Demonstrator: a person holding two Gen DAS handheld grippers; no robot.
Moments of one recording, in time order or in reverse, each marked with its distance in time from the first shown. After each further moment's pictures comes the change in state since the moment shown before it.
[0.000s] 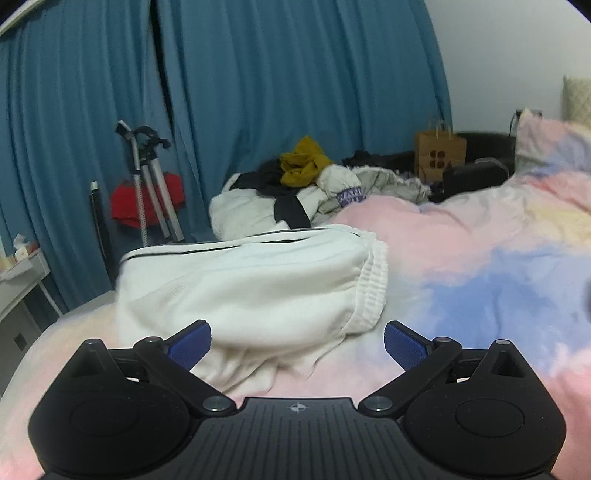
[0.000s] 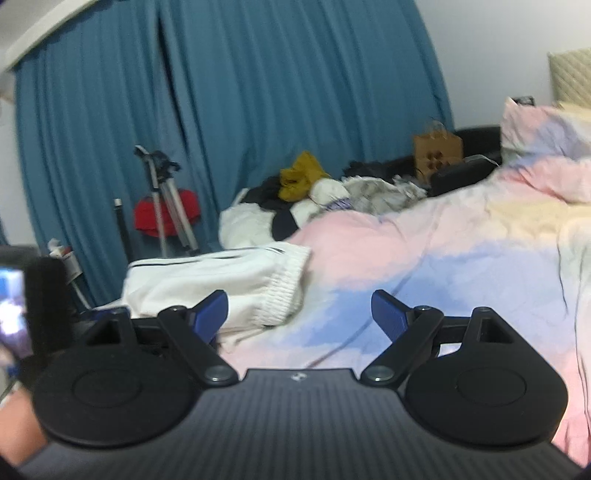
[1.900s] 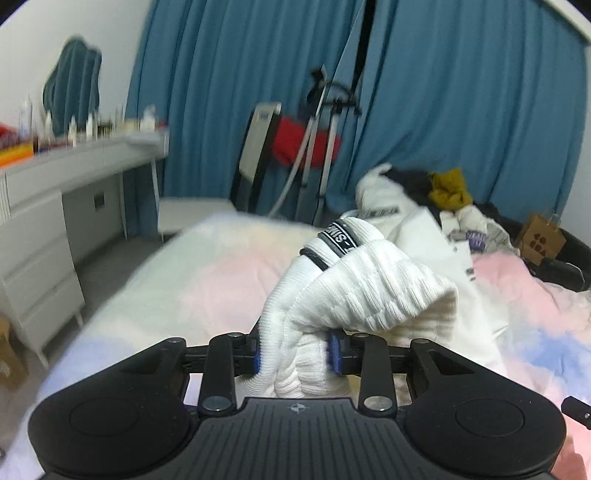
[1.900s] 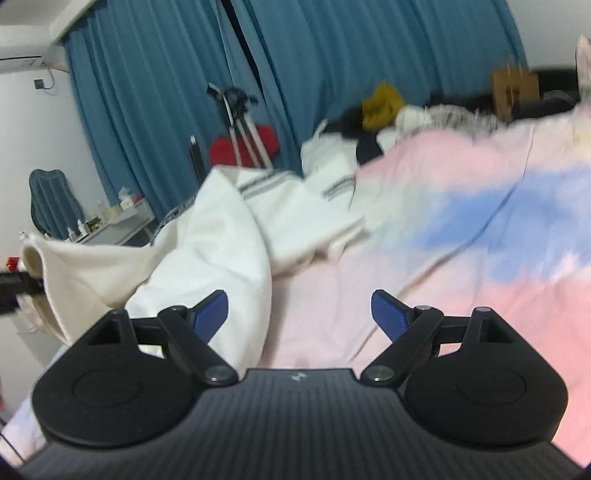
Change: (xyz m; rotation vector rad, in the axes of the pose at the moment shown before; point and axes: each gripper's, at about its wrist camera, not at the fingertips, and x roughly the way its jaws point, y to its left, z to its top) left arm -0.166 0.332 -0.122 -0.513 0.059 0.164; right arm 0.006 0.065 -0.068 0.009 0.243 0.295
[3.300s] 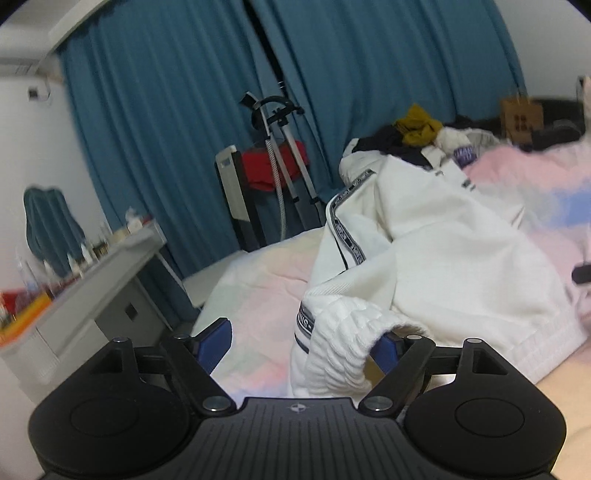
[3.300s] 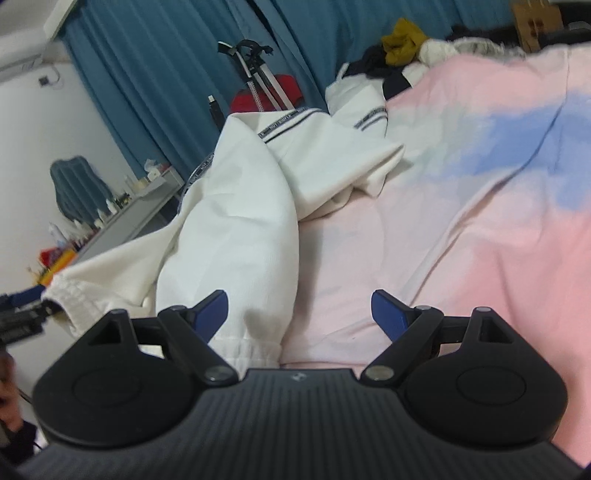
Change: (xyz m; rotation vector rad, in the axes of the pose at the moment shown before) left arm -0.023 -0.054 -0.041 0.547 -0.066 0.136; right arm 0.043 0.000 -0.014 0.111 0.165 0.143
